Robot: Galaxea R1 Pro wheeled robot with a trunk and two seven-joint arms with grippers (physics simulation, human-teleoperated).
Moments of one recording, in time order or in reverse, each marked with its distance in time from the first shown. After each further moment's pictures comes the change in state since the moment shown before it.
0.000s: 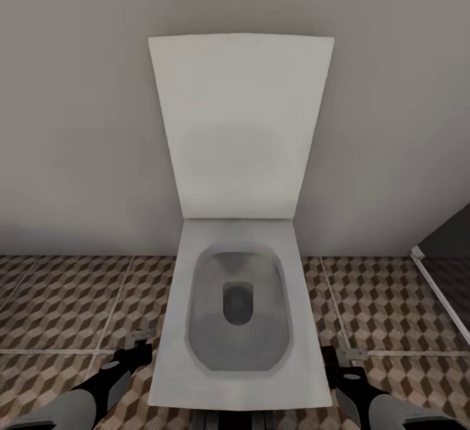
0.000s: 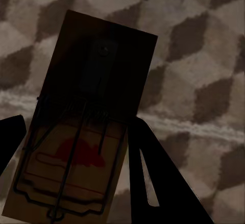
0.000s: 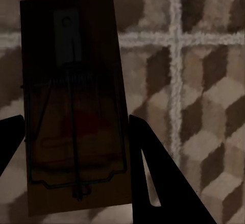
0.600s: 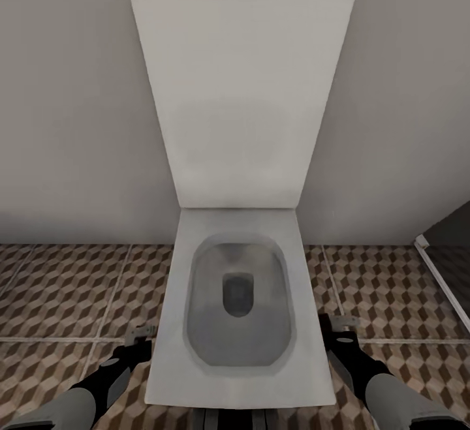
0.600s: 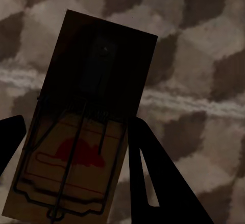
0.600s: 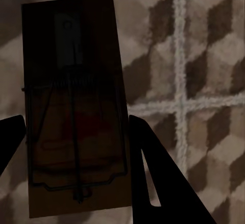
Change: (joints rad) left arm 0.000 0.003 0.000 -0.023 0.000 0.006 -0.002; right arm -0.004 -0.009 0.001 -0.283 -0.003 0.177 0.002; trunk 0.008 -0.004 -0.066
